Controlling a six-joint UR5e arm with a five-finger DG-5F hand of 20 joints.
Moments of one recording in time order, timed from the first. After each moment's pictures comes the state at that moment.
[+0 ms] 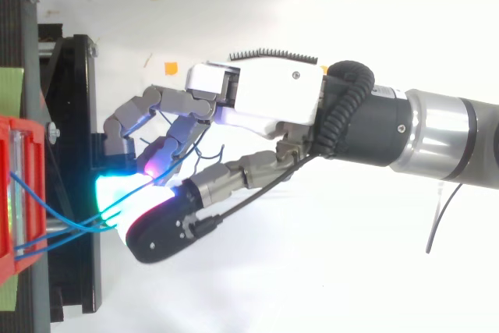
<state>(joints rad) 0.14 -2.37 -1.17 -2.70 -1.31 -0.10</state>
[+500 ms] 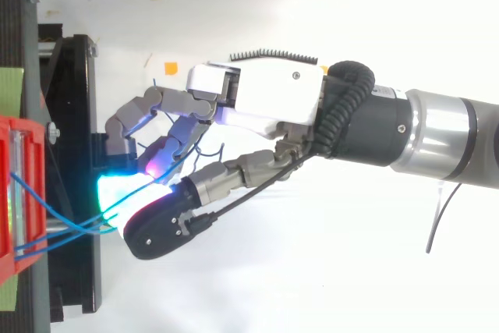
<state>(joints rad) 0.14 -2.37 -1.17 -2.71 -1.31 -0.10</state>
